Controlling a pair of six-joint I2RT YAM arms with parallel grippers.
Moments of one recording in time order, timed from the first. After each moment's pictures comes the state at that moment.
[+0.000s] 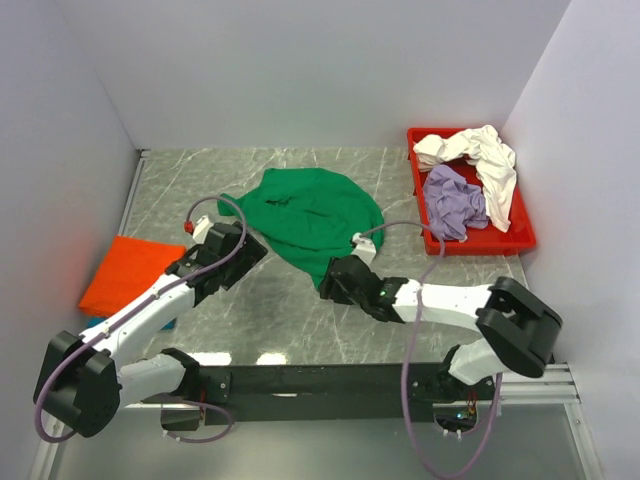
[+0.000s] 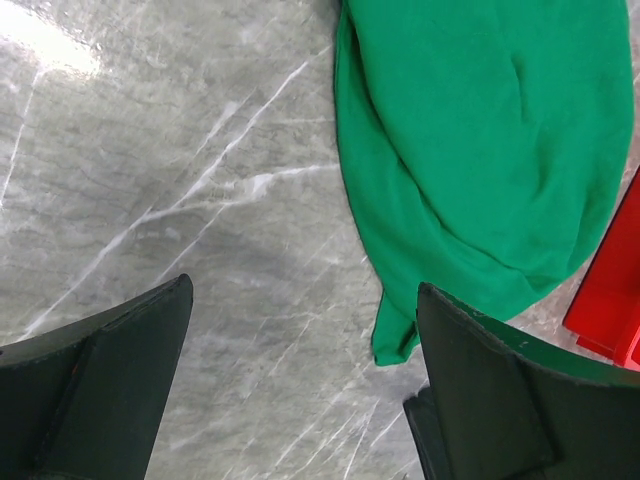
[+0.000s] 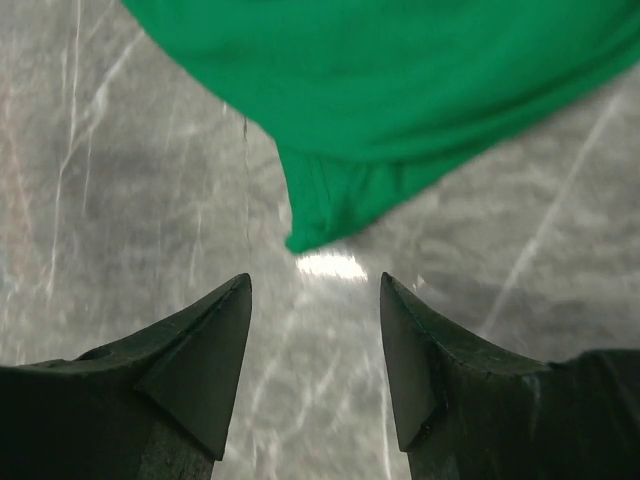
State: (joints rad) left arm -0.48 1.11 0.68 -0.36 -0.24 -1.12; right arm 0.95 1.42 0.64 0.00 0.32 0.97
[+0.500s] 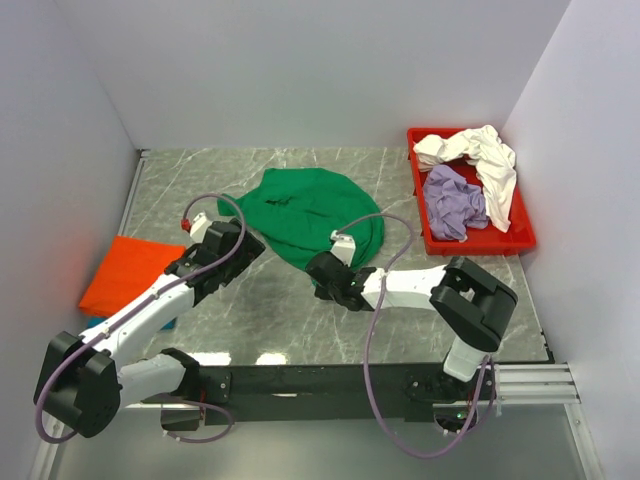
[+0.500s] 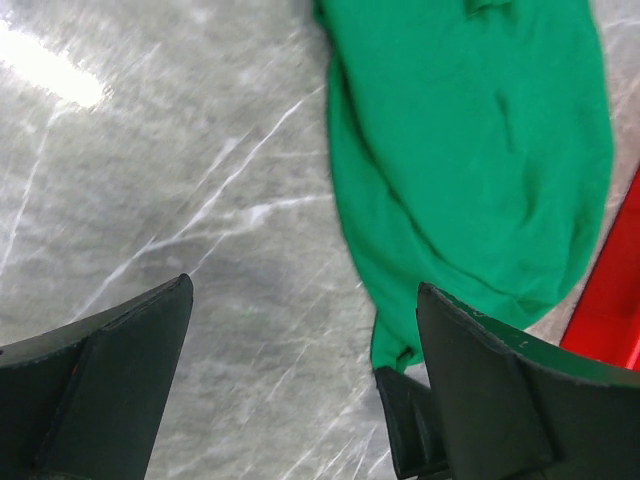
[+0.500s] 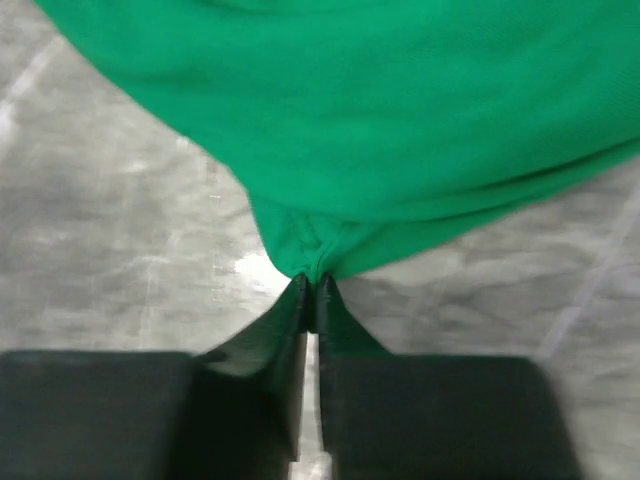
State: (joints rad) left arm -0.47 1.11 0.68 -0.33 -0.29 -1.11; right arm 0.98 1.69 0.85 -0.06 0.42 0.93
